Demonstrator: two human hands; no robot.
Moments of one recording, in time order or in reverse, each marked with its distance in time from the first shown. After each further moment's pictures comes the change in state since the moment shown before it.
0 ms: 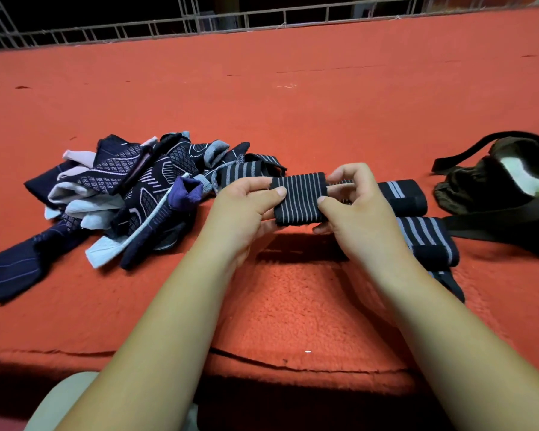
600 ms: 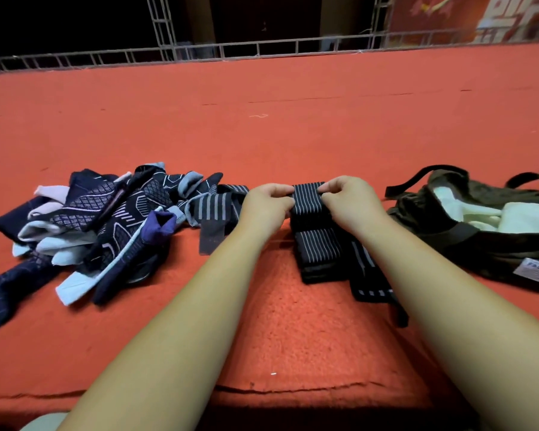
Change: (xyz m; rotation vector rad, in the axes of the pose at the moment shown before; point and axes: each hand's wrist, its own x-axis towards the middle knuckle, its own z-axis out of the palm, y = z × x) left_hand 0.071 0.000 0.085 0.304 -0.033 0.072; right_hand 0.096 -0.001 -0.059 -0.554 0.094 0.087
